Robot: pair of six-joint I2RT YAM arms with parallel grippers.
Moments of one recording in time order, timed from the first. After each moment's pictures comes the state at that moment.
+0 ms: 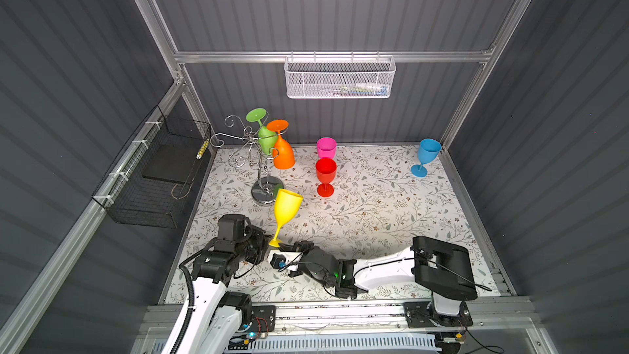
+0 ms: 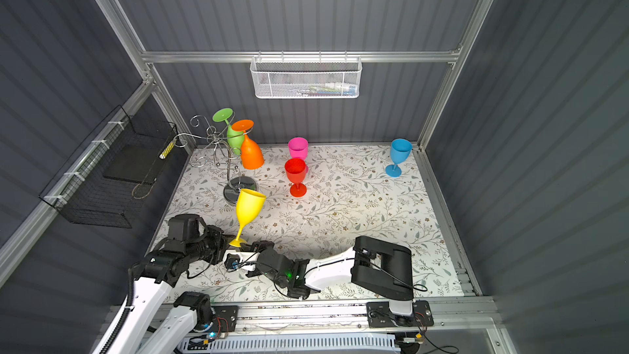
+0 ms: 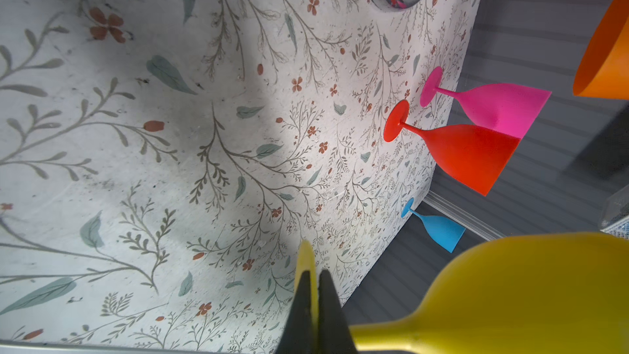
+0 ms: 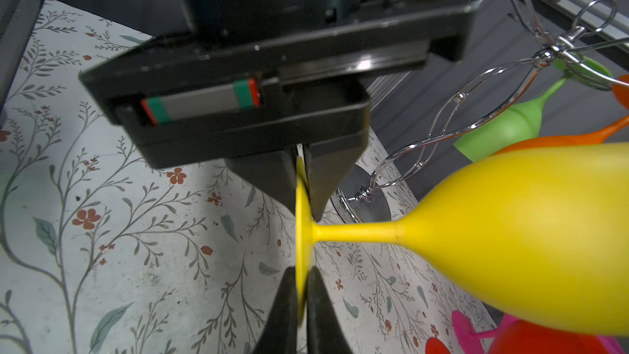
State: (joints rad) left arm -0.18 0.66 0.60 -0.78 0.31 -1.44; right arm 1.38 1.84 0.93 0.69 0.41 -0.55
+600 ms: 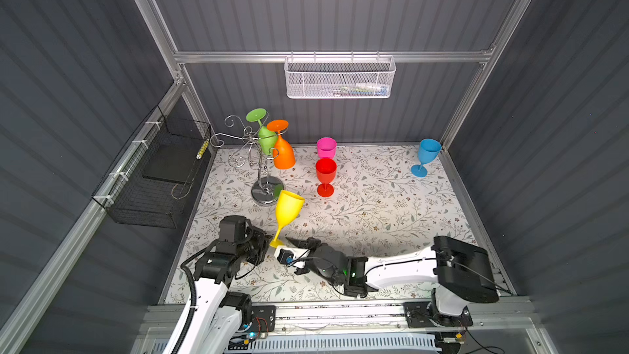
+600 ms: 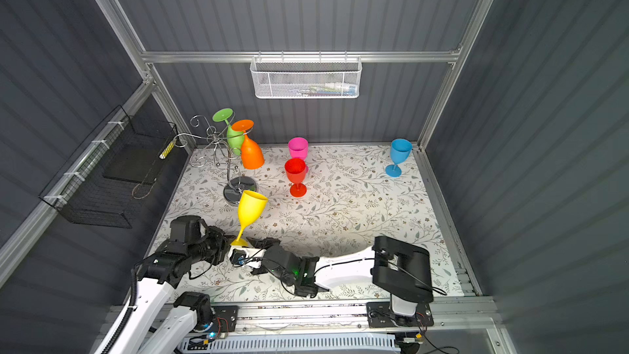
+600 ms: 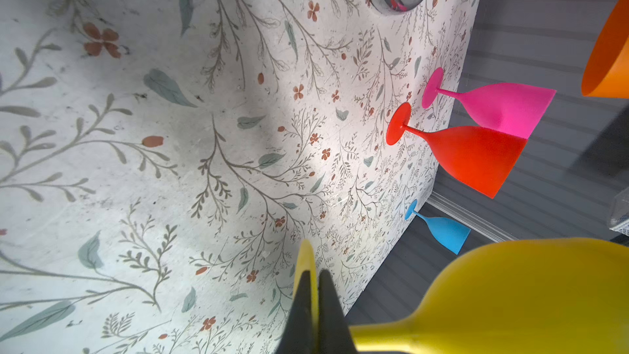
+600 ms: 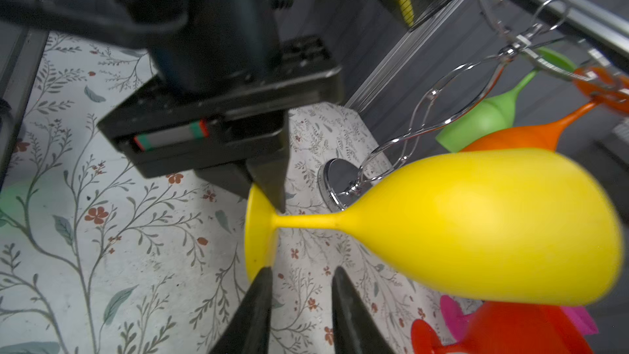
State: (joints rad) left arm -0.18 0.66 0.55 -0.71 0.30 -1.40; right arm 1.36 1.64 0.89 0.55 0.39 -0.48
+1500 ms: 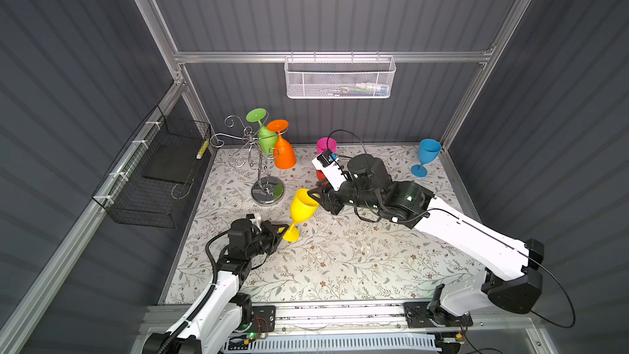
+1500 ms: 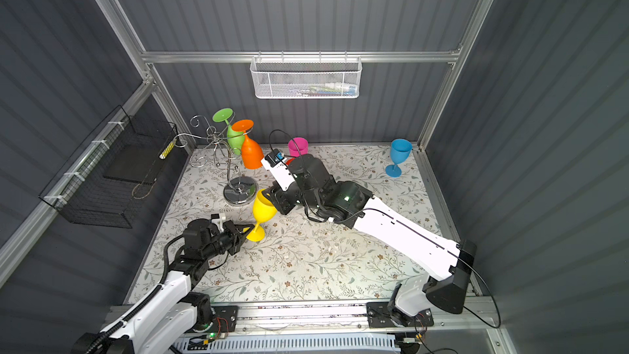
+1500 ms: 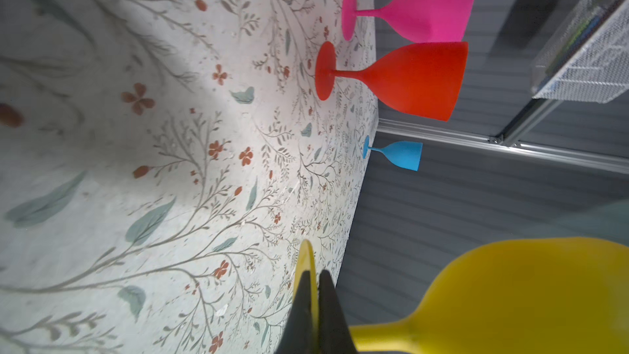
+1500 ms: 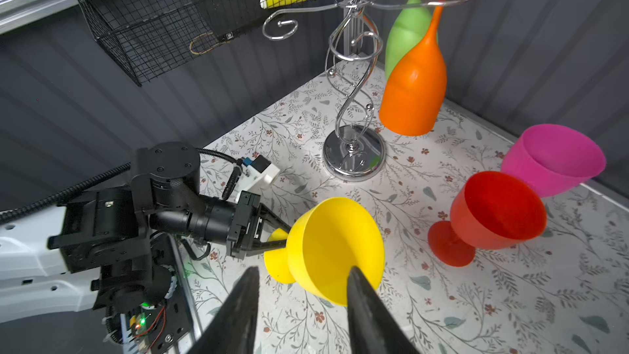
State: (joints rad) left arm -0.18 0.85 0.24 0.18 0.58 -1.29; right arm 0.99 1.49 1.63 -0.63 -0.07 0.16
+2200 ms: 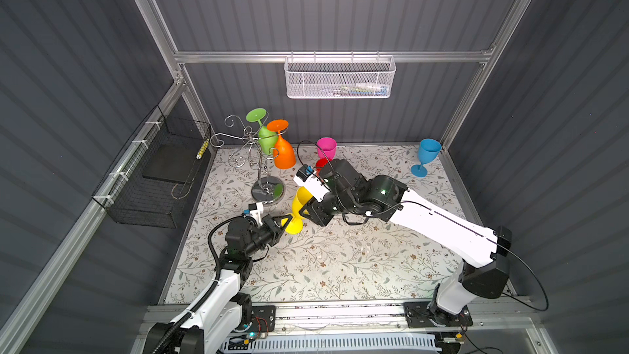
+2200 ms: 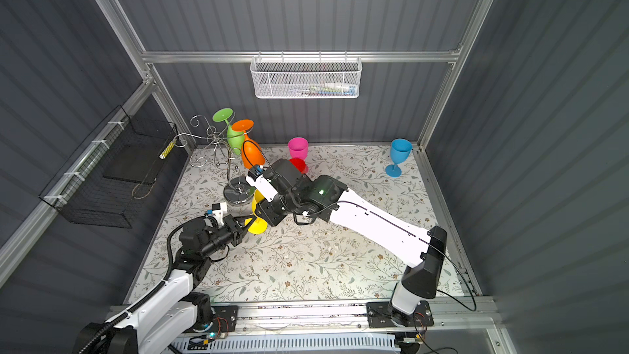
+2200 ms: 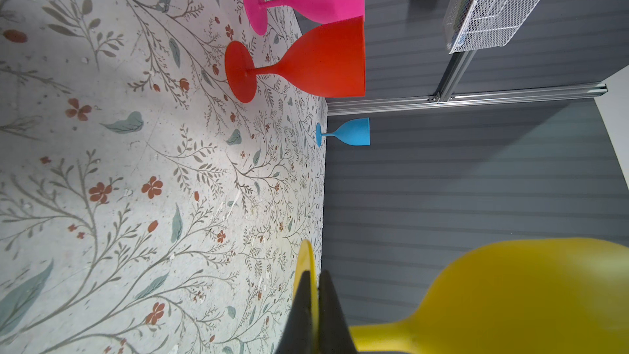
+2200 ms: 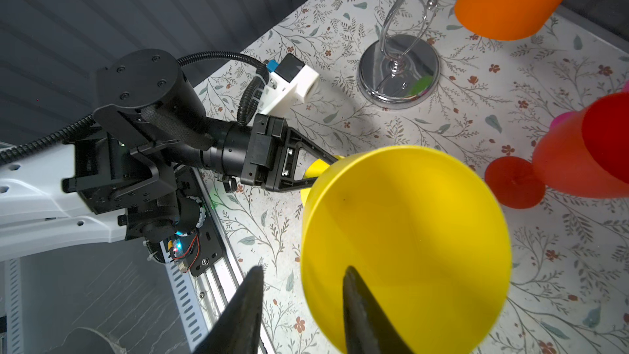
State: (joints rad) left arm -0.18 0.90 0.21 0.46 0.65 -1.27; right arm 1.06 1.66 1.80 -0.87 -0.12 0.19
